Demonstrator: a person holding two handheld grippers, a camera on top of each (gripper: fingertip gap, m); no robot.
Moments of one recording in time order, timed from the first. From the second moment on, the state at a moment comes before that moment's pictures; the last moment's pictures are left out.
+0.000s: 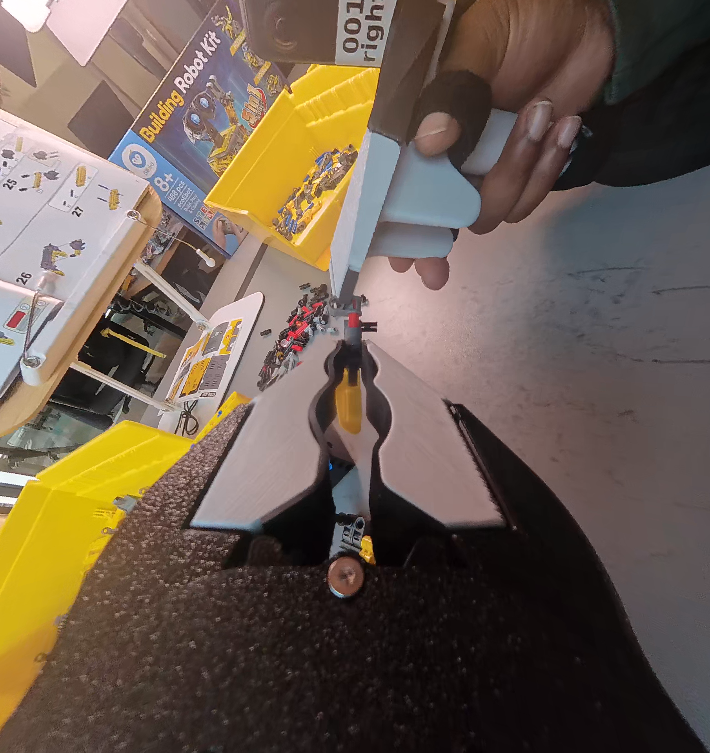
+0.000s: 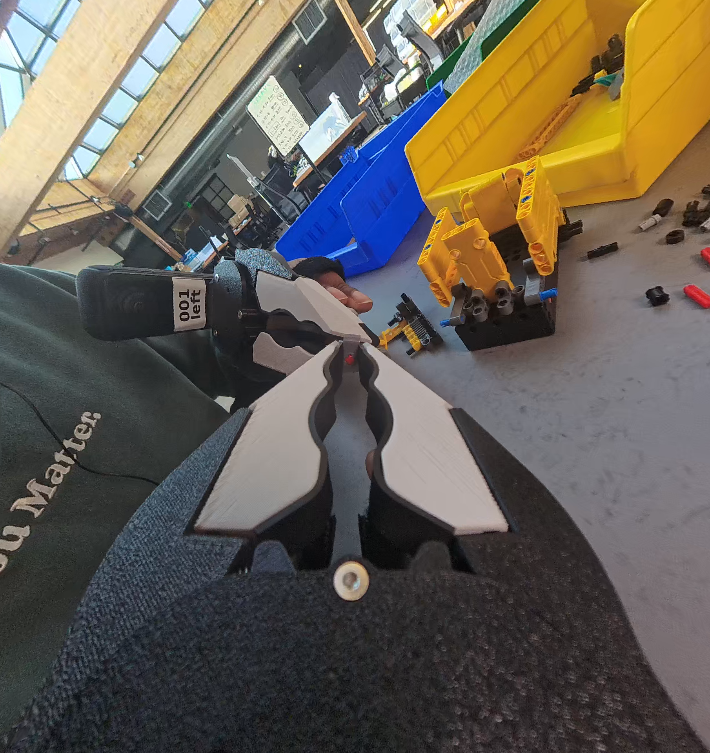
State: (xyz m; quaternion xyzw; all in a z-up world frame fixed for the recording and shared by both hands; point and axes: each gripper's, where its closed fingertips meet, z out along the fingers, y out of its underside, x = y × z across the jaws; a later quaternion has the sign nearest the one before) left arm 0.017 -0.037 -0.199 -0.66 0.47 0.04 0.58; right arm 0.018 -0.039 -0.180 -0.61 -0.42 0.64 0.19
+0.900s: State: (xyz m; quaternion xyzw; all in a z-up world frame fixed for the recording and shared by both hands) left arm 0.010 -0.031 -0.206 -0.74 0.39 -0.08 0.54; right arm 0.001 -0.025 -0.187 -0.65 -0.33 0.65 0.22
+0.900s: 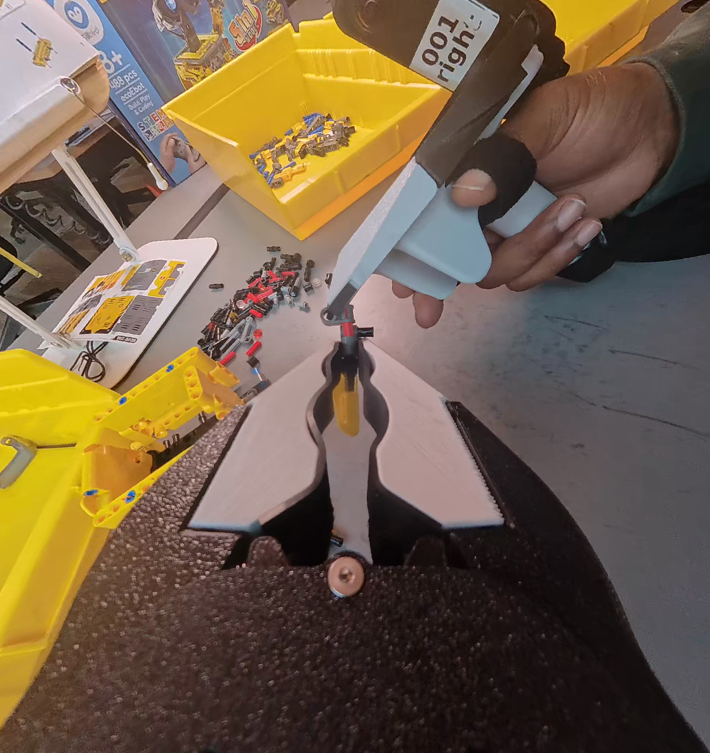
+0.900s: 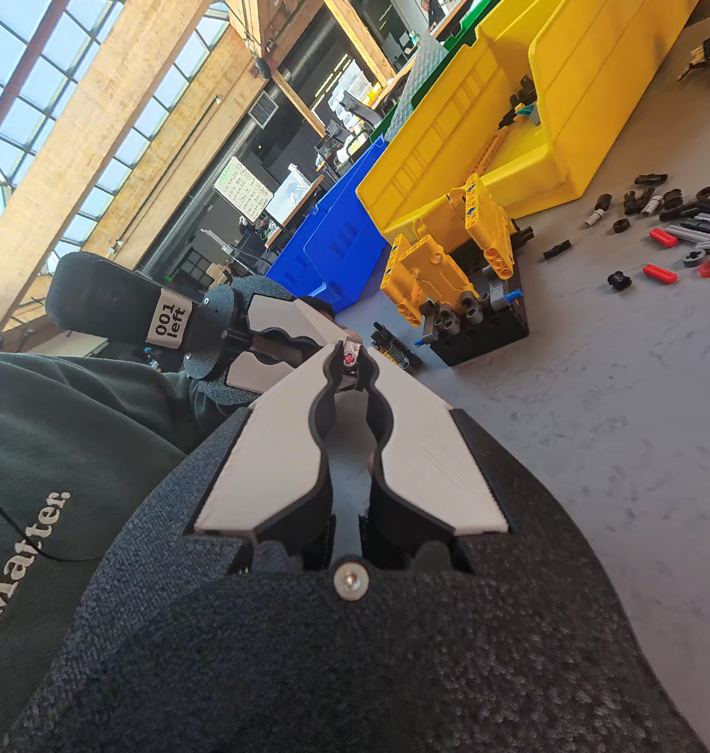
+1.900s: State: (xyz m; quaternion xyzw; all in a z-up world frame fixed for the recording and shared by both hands) left arm 0.009 -0.028 -0.199 -0.76 0.34 -0.14 0.53; right arm -0.001 -0.023 -0.178 -0.64 -0.34 0.64 0.26
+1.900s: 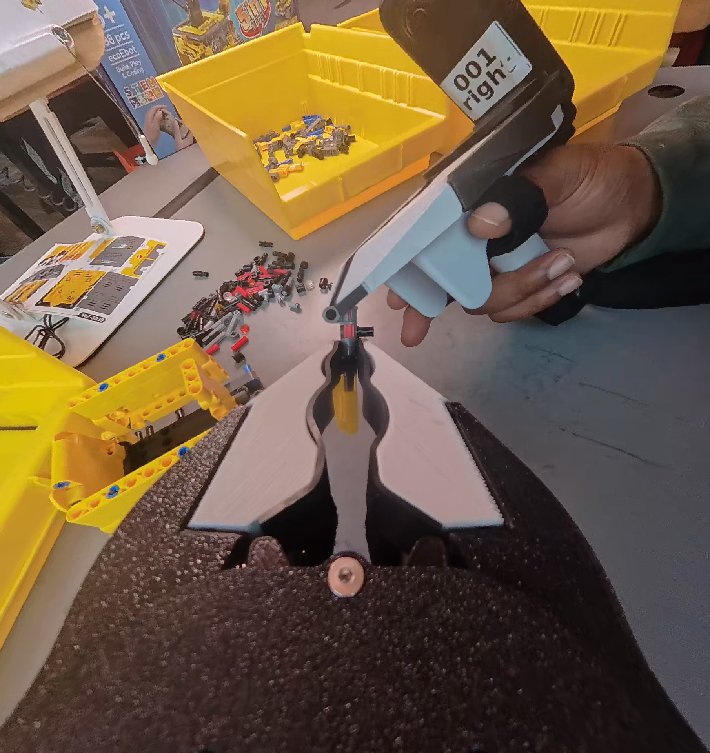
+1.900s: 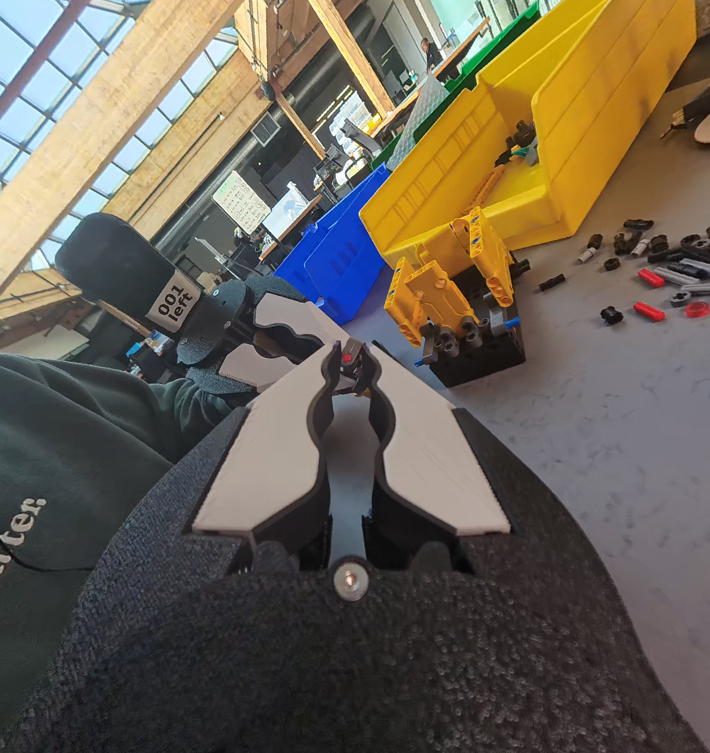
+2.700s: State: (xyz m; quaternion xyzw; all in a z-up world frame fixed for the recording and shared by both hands) left arm 0.010 -0.029 -0.207 -0.77 0.34 -0.15 0.51; right arm -0.001 -0.020 -0.188 -0.64 -0.45 0.50 0.38
